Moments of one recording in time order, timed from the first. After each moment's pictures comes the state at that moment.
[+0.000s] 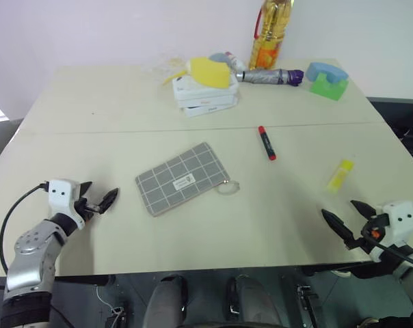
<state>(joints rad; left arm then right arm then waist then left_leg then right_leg) 0.01 0.55 0.34 0.11 -0.38 0.19 -0.61 0.36 -0.57 -0.51 -0.31 0.48 0.35 0.63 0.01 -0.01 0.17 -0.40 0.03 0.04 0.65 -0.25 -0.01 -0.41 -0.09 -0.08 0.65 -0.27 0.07</state>
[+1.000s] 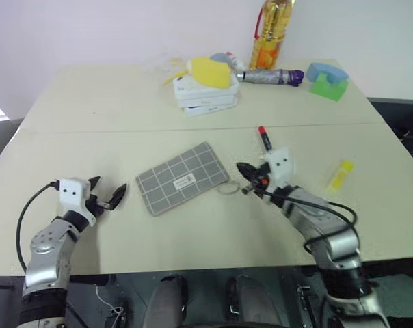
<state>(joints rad) -0.04 0.47 0.29 0.16 -0.33 0.03 -0.61 -0.31 -0.30 0.12 -0.24 0.29 0.59 0.36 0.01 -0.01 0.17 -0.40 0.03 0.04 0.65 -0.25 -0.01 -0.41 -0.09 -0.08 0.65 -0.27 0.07</state>
